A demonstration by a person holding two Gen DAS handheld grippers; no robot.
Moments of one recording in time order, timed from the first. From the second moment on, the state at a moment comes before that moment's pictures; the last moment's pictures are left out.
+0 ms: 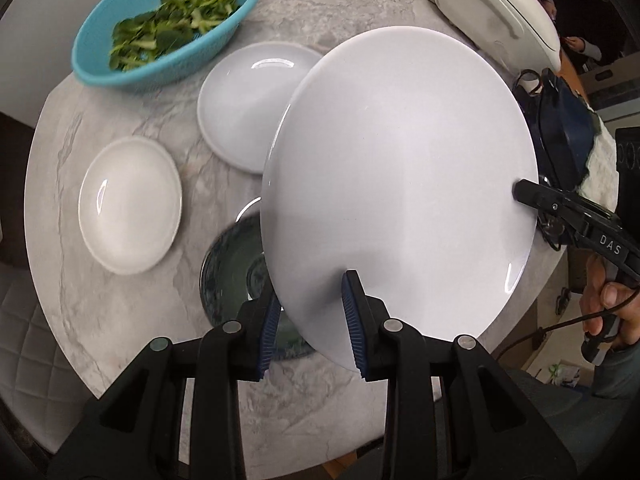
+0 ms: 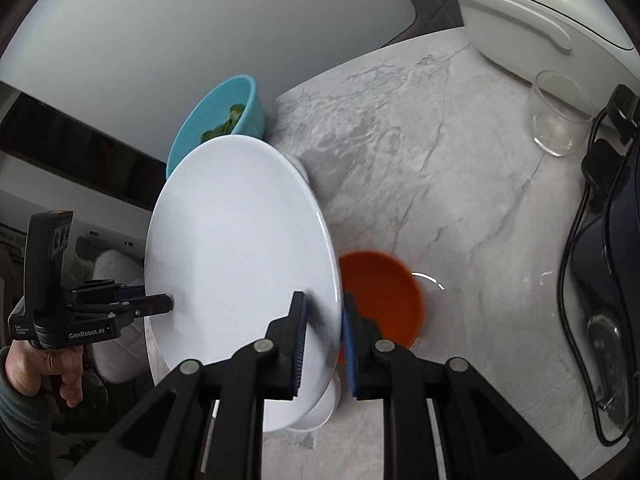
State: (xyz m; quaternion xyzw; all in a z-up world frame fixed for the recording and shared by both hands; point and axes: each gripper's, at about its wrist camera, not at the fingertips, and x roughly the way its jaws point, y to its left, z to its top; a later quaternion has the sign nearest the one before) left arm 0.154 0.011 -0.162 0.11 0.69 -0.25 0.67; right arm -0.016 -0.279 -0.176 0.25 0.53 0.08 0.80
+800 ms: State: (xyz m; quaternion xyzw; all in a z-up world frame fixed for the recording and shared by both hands) left arm -0.095 0.183 -0.276 -0.04 0.74 -0.17 0.65; right arm -0.133 -0.104 -0.276 0.14 0.63 0.16 0.75
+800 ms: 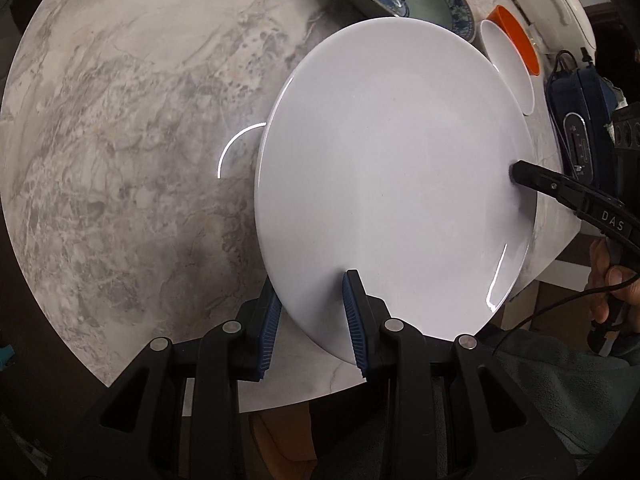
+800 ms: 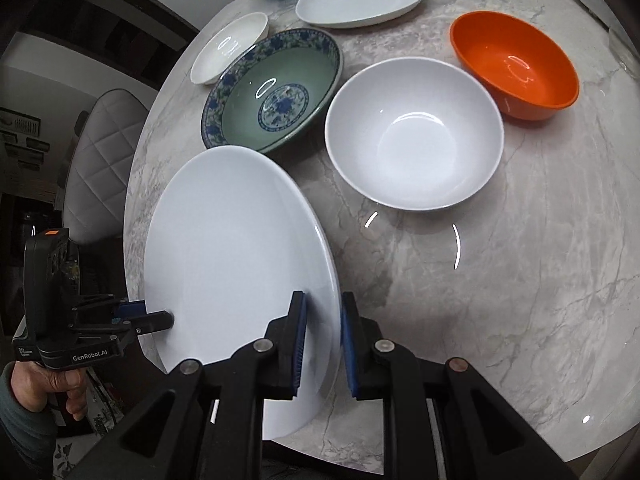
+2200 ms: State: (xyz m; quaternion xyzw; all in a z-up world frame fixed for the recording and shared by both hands) left arm -0.016 0.217 -0.158 -0.26 0.54 -0.12 0.79; right arm -0.072 -0.263 -0.184 0.27 0.47 0.19 0.82
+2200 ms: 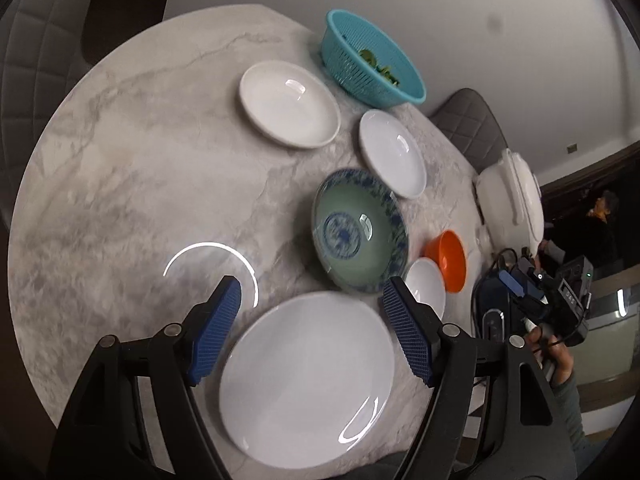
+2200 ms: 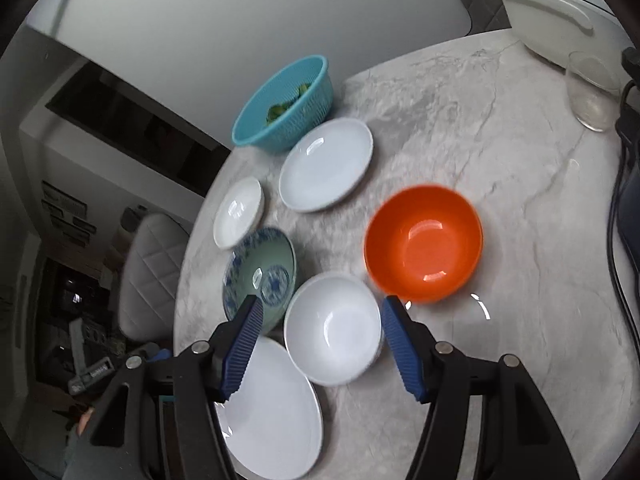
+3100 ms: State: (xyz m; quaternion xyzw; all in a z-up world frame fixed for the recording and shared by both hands) left arm 0.303 0.051 -0.257 -0.13 0.64 -0.21 0.73; right arm 0.211 -0.295 -0.304 0.32 0.58 0.32 0.68
